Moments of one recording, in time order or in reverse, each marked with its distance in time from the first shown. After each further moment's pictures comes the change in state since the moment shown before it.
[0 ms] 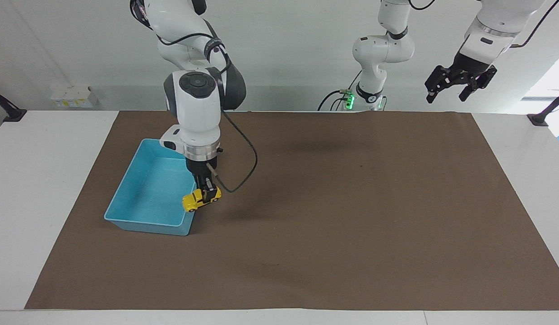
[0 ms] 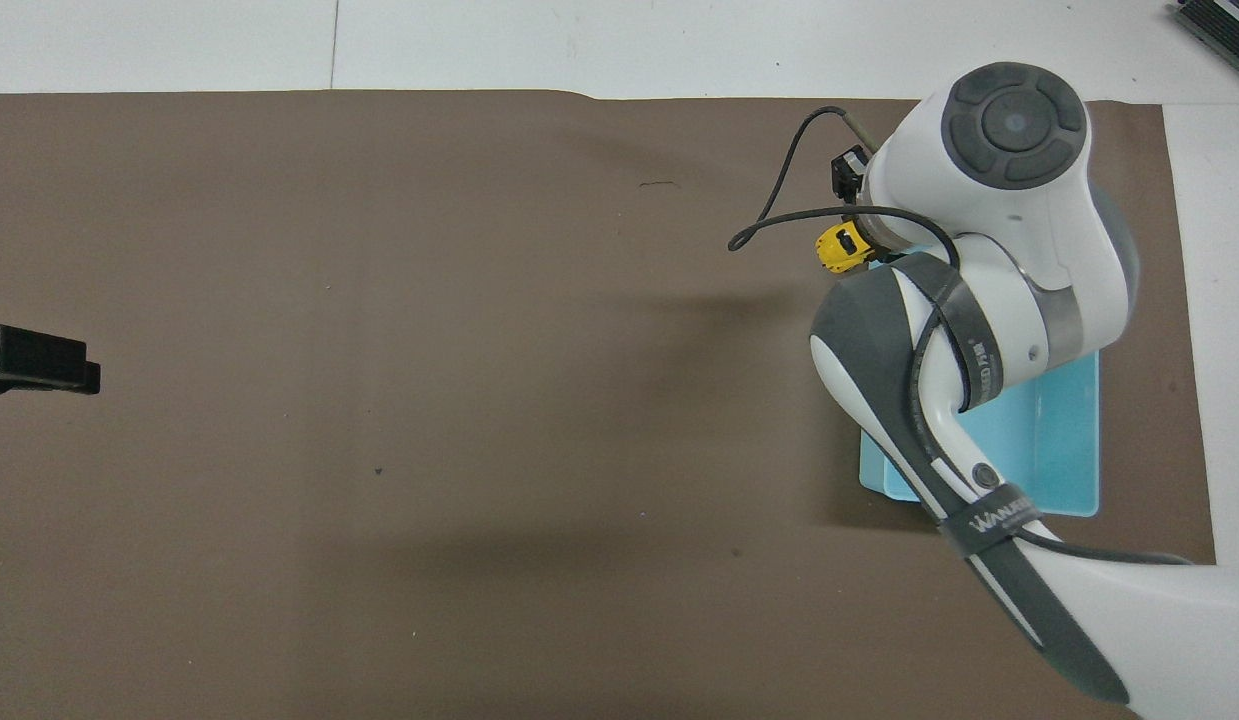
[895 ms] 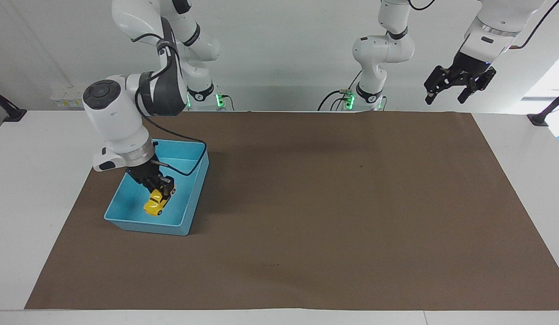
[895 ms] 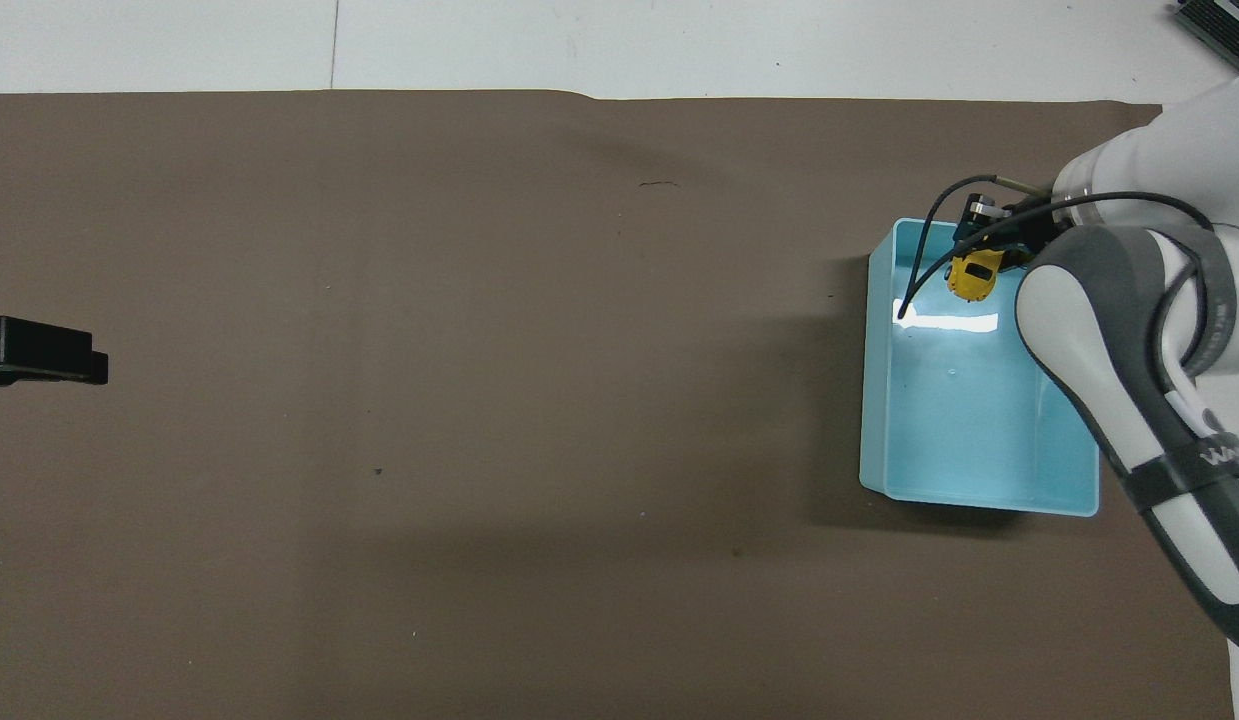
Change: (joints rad) left arm 0.000 0.000 0.000 -0.003 -0.023 0.020 0.002; right arm -0.273 -0.086 -0.001 -0.204 0.246 0.120 -1.018
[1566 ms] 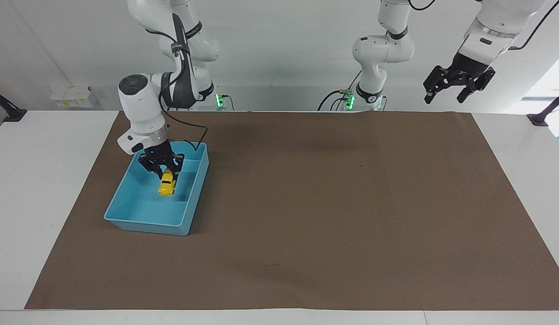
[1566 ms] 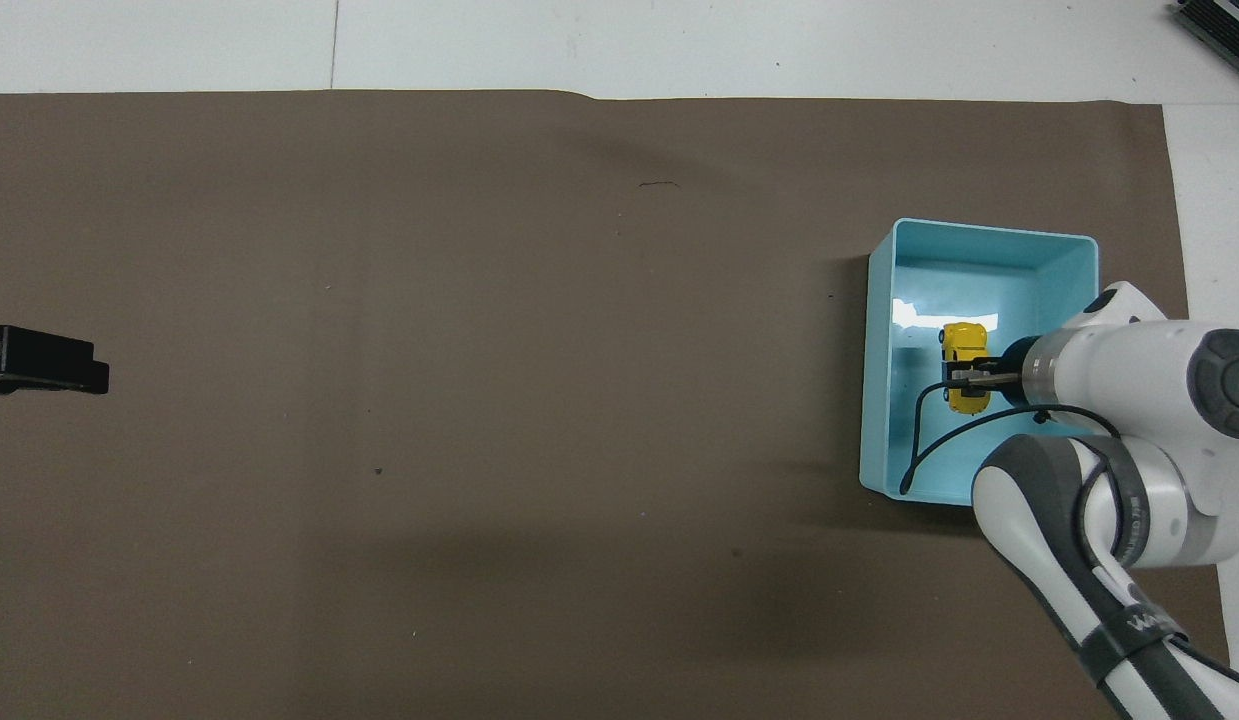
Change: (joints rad) left arm 0.000 0.000 0.003 -0.003 0.000 -0.019 0.016; right arm -0.046 -0.283 0.001 -0.626 0.029 0.412 -0.390
